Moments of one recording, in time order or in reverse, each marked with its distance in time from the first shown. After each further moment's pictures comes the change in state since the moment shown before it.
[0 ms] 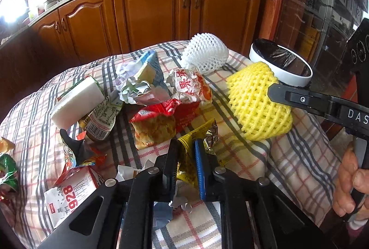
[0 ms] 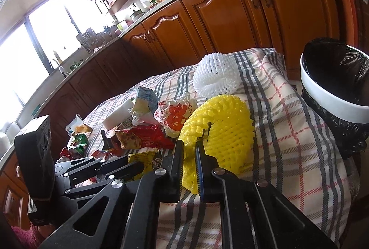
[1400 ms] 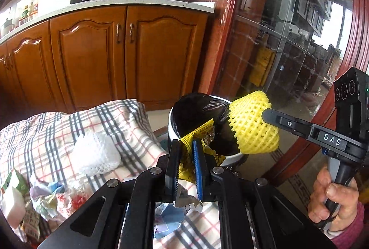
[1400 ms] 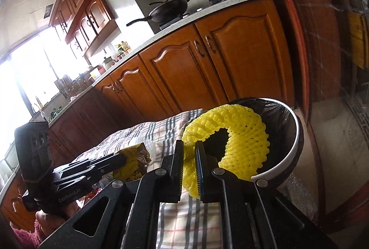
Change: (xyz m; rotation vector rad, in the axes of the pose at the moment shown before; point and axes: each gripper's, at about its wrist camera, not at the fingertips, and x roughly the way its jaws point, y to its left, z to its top) left arm 0.063 -0.088 0.137 0.073 -0.112 -0.292; right arm -0.106 -0.122 0.073 0.110 -0.223 -0.166
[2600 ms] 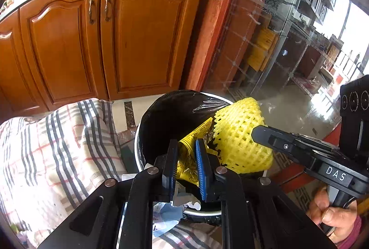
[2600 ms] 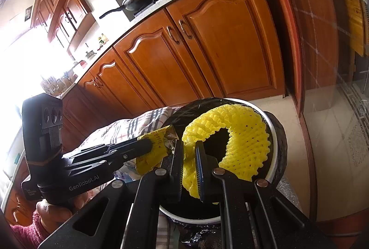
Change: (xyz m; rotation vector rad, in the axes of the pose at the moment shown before) left arm 0.161 -0.011 0.050 -0.008 0.141 -0.035; right arm 0.056 -0.072 0.020 0.050 0.104 -0.033
